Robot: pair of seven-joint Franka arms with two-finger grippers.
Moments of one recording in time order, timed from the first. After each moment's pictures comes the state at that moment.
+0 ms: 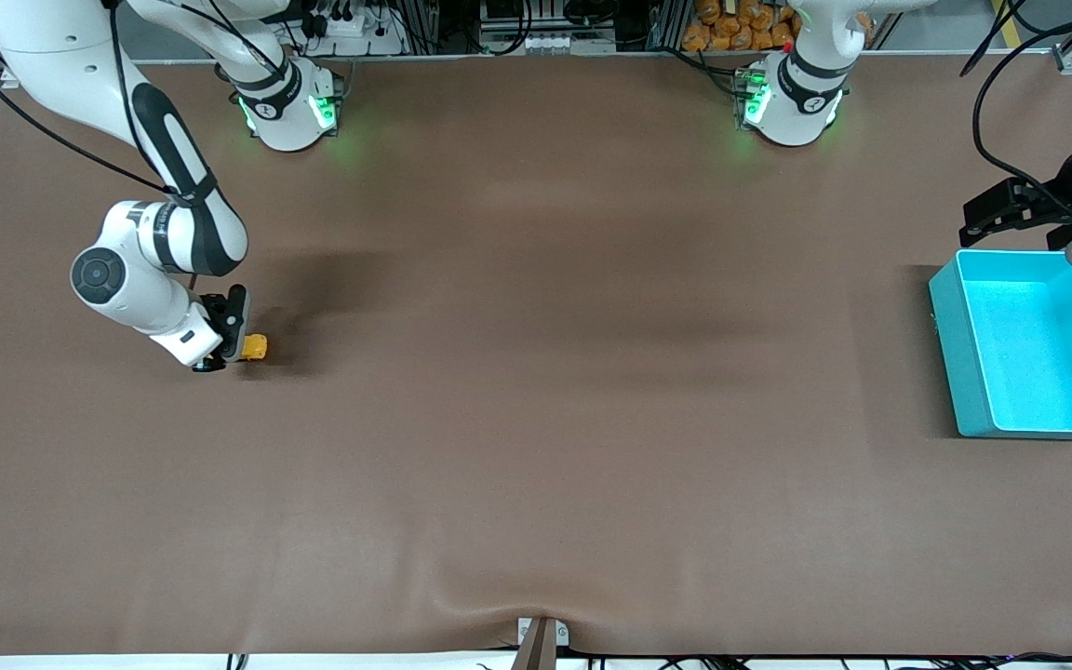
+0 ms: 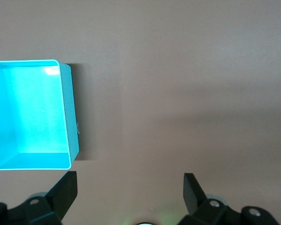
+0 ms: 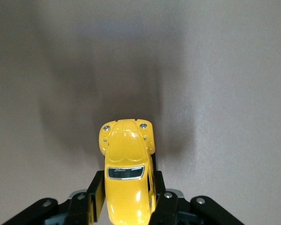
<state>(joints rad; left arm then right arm) 0.01 0.03 -0.06 -1.50 0.00 1.48 0.02 0.10 0.35 -0.16 -2.30 0.03 2.58 -1.61</state>
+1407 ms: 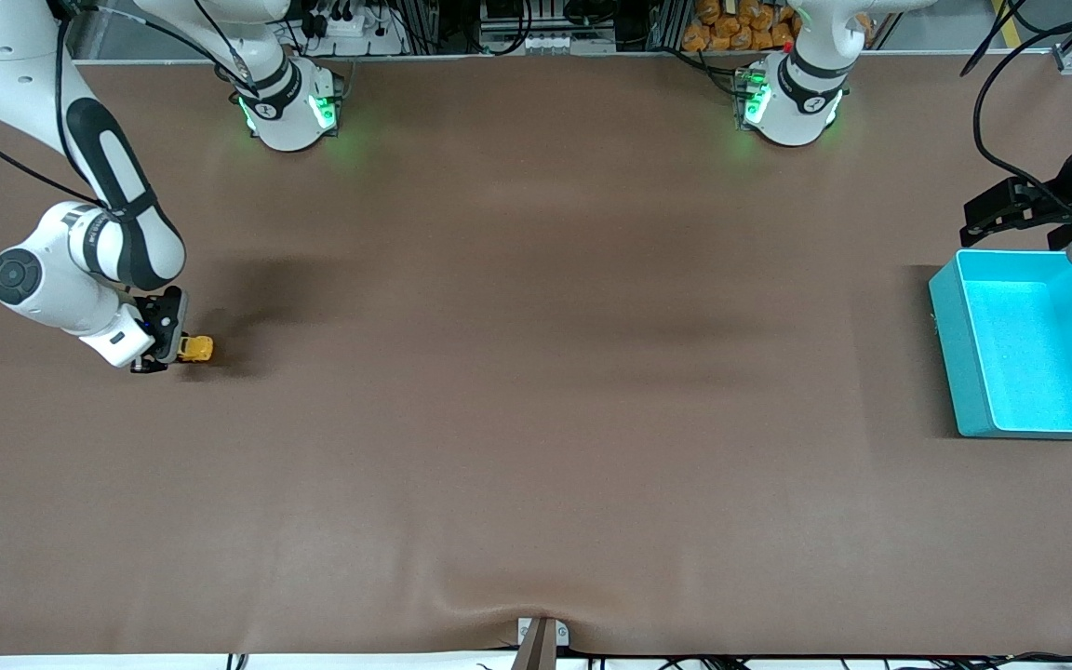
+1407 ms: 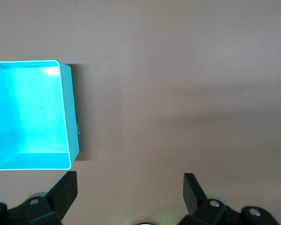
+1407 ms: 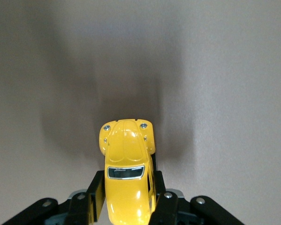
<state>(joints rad) 0.01 0.03 -0.06 -1.50 0.00 1.48 0.02 -0.09 0.39 -0.17 -2.23 0.03 2.56 -1.81</state>
